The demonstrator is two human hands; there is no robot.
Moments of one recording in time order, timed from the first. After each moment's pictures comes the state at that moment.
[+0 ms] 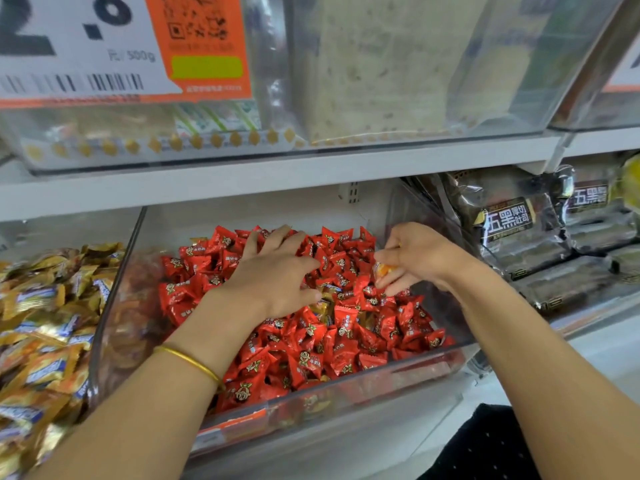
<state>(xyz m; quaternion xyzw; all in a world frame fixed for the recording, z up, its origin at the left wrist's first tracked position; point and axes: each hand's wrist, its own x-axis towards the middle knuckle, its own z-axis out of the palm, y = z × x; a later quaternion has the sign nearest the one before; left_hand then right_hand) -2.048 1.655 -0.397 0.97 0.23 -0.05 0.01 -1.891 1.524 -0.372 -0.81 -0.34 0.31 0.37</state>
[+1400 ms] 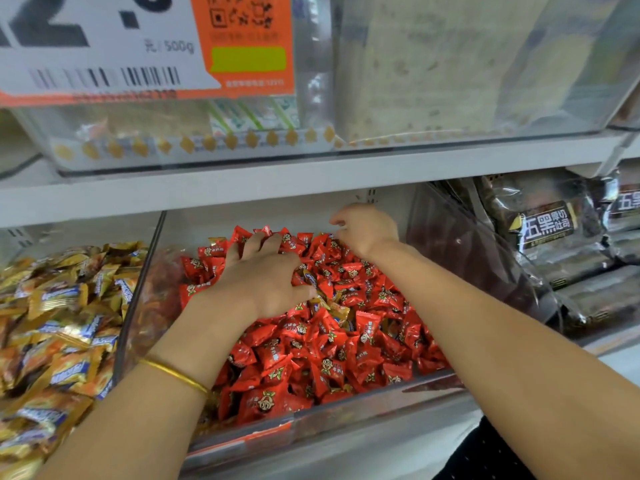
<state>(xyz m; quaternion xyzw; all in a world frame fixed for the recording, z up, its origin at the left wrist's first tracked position) -2.067 1.671 -0.389 0.94 0.34 -0.09 0.05 -1.884 1.636 -0.409 -0.85 -0.51 0.00 0.13</state>
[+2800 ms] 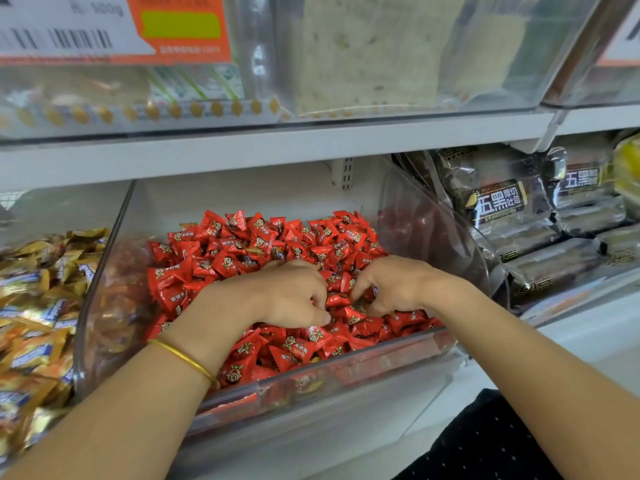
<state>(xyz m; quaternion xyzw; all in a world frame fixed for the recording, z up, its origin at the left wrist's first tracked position) -2.044 1.632 -0.404 0.97 0.14 -0.17 0.13 -1.903 1.521 -0.410 -0.81 -0.54 0.22 -0.03</state>
